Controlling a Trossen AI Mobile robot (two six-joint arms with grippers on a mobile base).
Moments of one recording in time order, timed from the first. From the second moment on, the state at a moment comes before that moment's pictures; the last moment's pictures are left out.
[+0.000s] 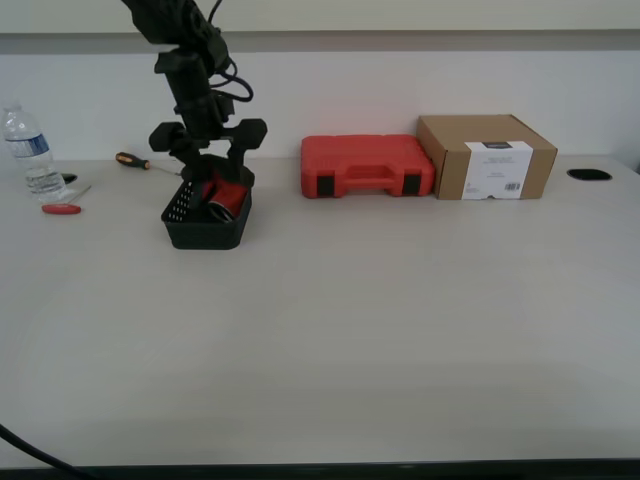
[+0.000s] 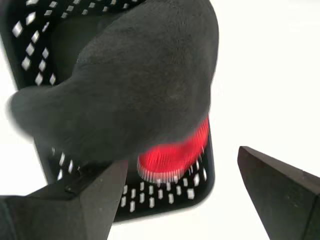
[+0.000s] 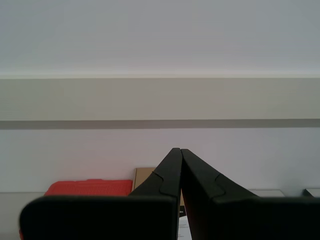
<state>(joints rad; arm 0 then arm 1) 0.00 1.05 0.52 0.51 0.00 0.00 -0.17 2.55 1.98 -0.78 0.09 -0.01</state>
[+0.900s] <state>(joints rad) 0.00 1.05 0.52 0.46 0.00 0.00 -0.19 2.19 2.29 -0.99 0.14 0.01</state>
